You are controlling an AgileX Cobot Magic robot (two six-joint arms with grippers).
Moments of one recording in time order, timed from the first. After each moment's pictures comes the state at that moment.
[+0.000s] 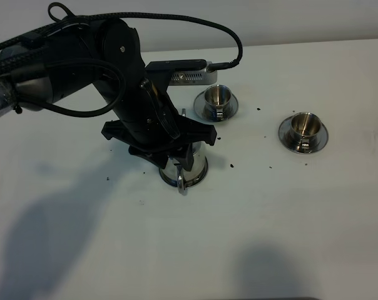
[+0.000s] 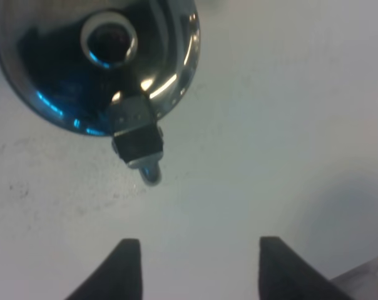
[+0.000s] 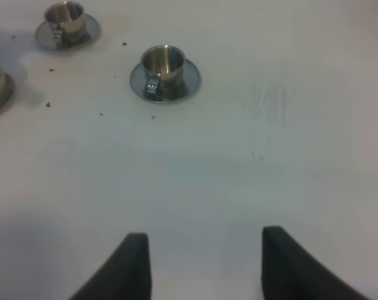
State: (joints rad) left arm -0.58 1.87 -1.46 -0.22 1.00 -0.23; right arm 0.11 -0.01 -0.49 0.09 1.07 -0.06
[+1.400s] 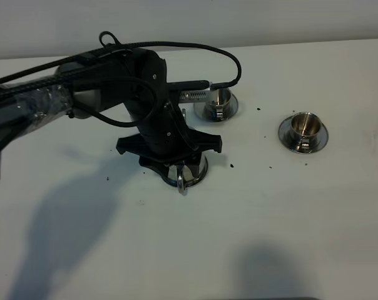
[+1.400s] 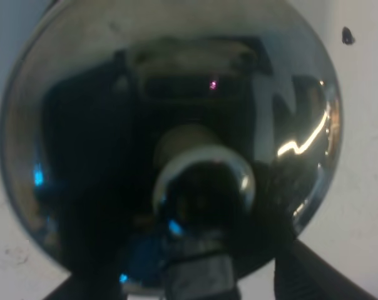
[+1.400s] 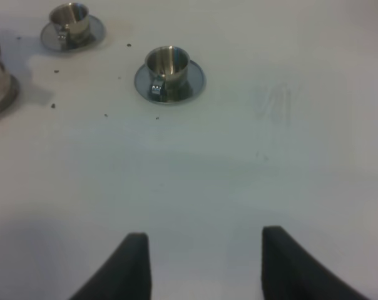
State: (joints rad) left arm -0.58 2.07 -1.50 -0.17 0.90 -0.37; right arm 0.11 -0.01 -0.49 0.10 1.07 -0.06
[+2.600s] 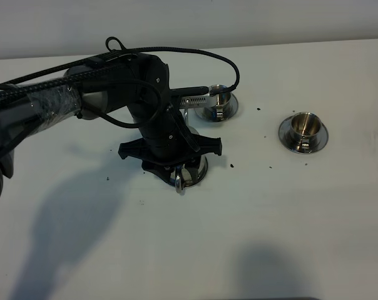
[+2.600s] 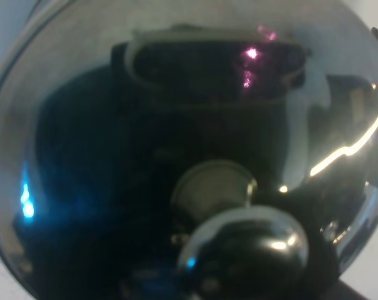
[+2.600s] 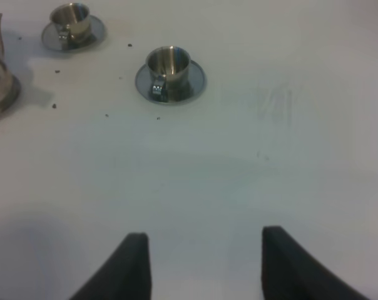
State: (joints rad) left arm -0.57 2.11 -1.51 -0.17 0.91 -0.37; right arm 0.11 -0.01 -0.49 0.10 1.07 -0.06
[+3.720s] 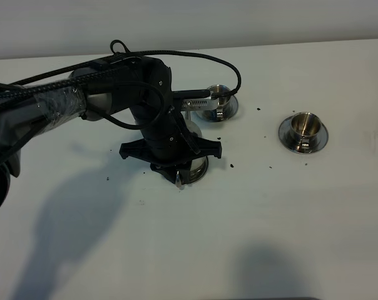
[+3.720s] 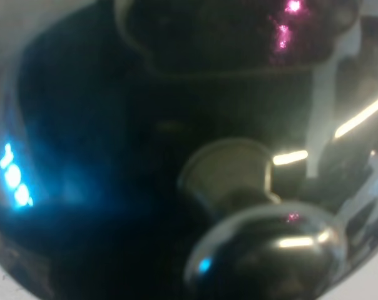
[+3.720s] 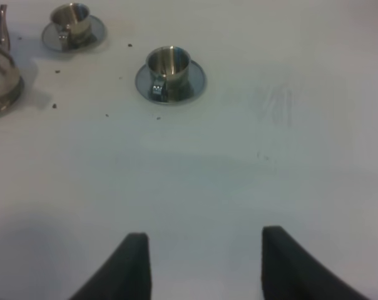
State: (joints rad) left arm -0.57 2.13 -1.52 -0.16 0.91 -0.35; right arm 0.11 -0.01 -0.49 0.10 1.07 -0.06
